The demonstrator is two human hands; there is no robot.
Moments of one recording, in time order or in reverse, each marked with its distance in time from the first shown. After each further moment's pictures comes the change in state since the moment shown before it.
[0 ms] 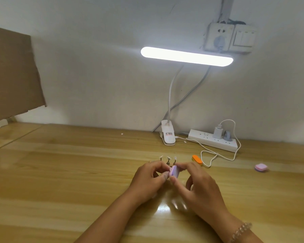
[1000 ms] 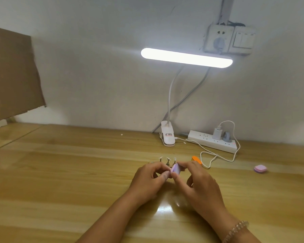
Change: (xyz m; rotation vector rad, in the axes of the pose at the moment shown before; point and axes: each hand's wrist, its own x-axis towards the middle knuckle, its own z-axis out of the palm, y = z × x) left_hand -0.002 0.007 0.000 0.042 0.020 0.021; right_hand 0.003 -0.001 -0.002 -0.075 0.025 0.036
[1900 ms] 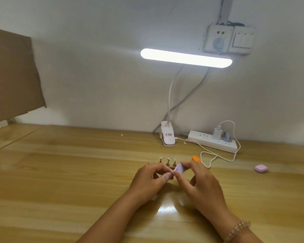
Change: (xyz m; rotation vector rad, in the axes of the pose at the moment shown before) left_hand 0.001 -0.003 0.001 -0.009 -0.022 -0.003; right_hand 0.001 0.006 0.001 0.054 0.024 0.022
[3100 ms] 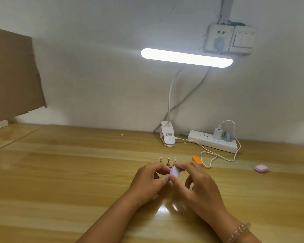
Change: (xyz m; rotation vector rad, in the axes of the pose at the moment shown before) left_hand 0.001 -0.003 0.000 -0.002 0.006 -0.004; right_hand -0.004 -0.006 0.000 0.063 -0.070 -0.070
